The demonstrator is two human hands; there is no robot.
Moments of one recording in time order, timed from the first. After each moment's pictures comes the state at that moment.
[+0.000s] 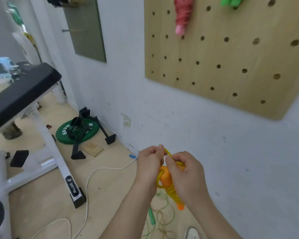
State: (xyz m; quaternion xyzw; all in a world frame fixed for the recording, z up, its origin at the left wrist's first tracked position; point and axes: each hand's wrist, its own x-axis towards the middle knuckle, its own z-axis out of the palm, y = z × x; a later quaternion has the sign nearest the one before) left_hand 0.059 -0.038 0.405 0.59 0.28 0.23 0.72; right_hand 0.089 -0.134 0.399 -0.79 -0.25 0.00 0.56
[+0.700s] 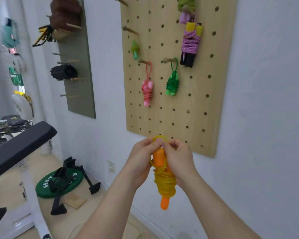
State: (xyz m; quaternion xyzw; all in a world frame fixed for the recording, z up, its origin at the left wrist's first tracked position) left_hand 0.011 -0.120 0.594 0.61 0.04 0.21 0.77; right_hand 0.065 -0.209 0.588 -0.71 -0.18 -0.01 0.68
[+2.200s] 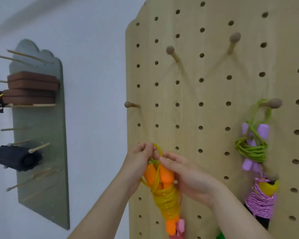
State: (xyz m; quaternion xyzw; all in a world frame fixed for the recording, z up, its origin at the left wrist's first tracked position) left_hand 0.246 0.200 1.046 0.69 -0.05 0.23 0.68; right_hand 0.276 0.052 1.032 -0.63 -0.32 0.18 0.69
